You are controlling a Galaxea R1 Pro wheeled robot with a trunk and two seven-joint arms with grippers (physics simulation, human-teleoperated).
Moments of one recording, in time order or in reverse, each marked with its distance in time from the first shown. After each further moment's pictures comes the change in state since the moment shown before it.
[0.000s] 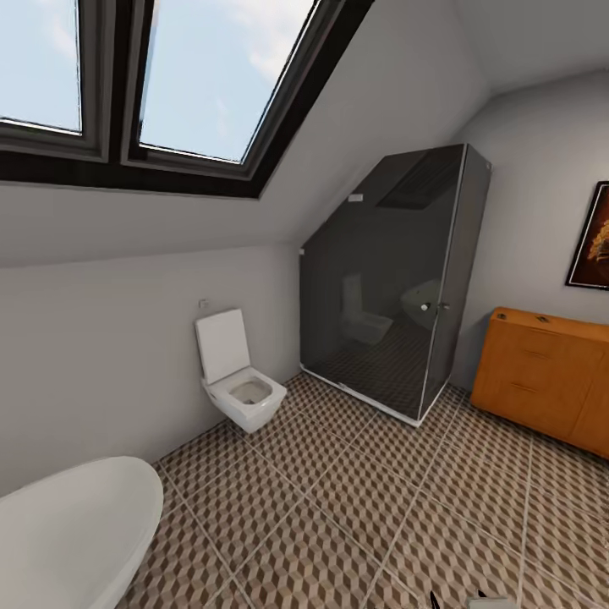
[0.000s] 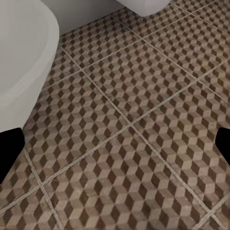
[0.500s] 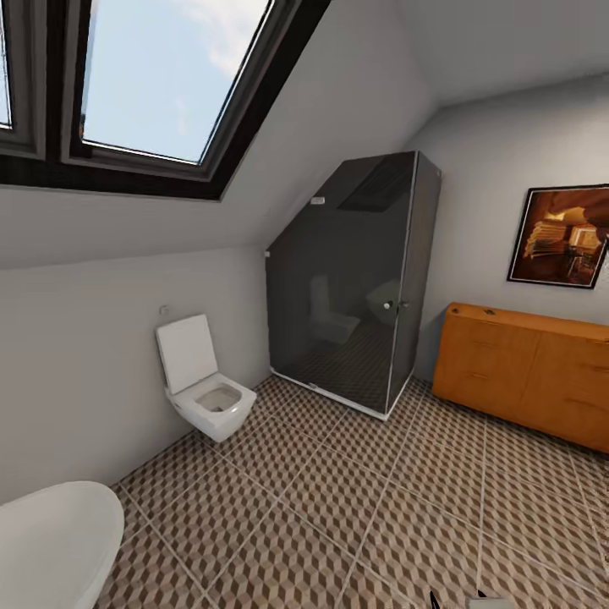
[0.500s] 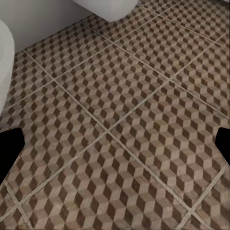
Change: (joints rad) left arm 0.000 0.000 0.000 0.000 0.000 0.000 0.000; right arm 0.000 0.000 0.000 0.000 0.000 0.001 0.001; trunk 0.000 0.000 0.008
